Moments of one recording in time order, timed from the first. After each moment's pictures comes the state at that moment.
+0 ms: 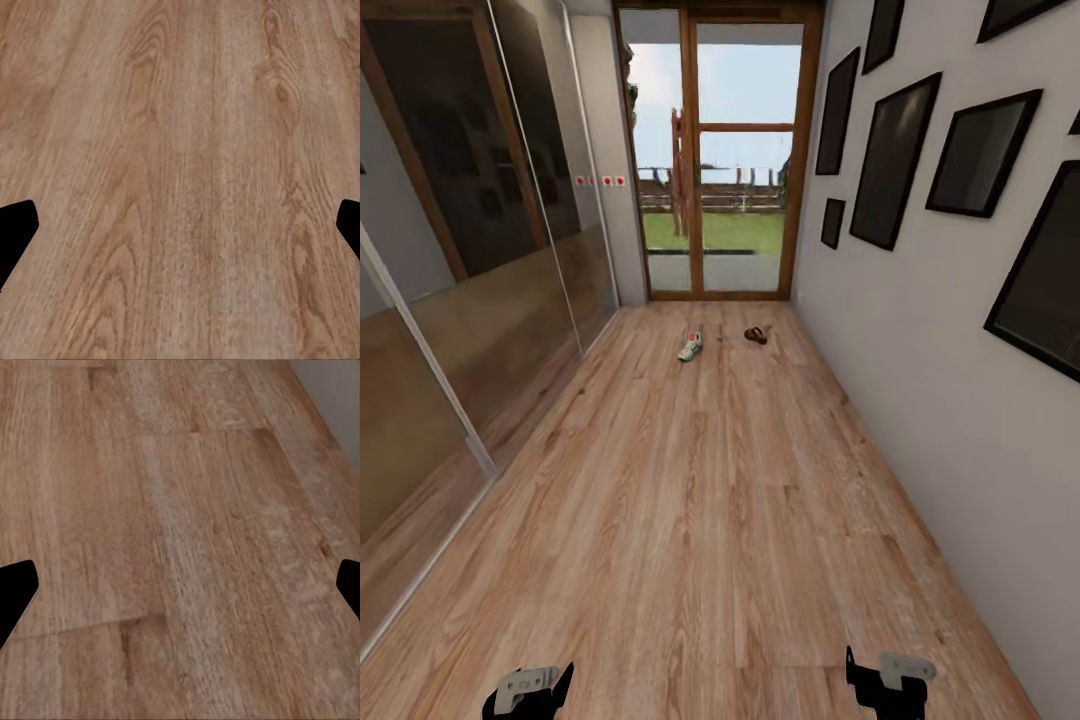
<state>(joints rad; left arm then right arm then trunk) -0.25 0.07 0.52 -0.41 -0.18 -0.45 -0.35 -0.40 -0.01 -0.14 -0.15 0.09 -0.56 -0.19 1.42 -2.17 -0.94</state>
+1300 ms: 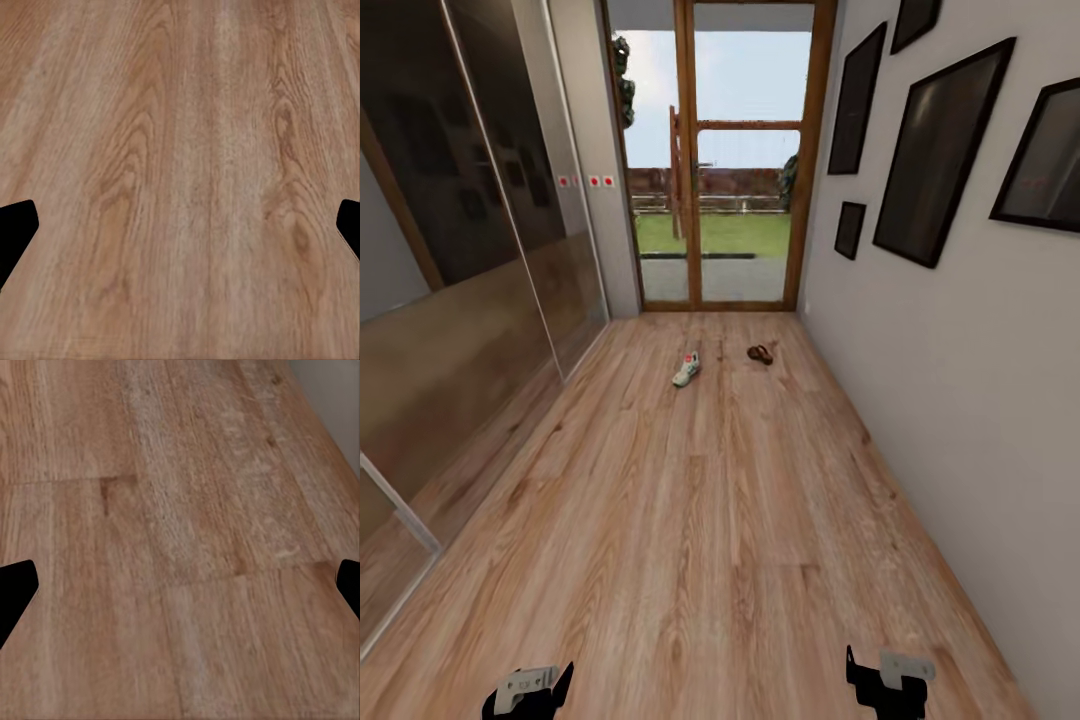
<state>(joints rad) -0.25 0.07 0.52 -0.41 -0.18 -0.45 -0.35 -0.40 -0.01 -0.14 -0.15 0.09 -0.56 -0.19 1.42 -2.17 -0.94</state>
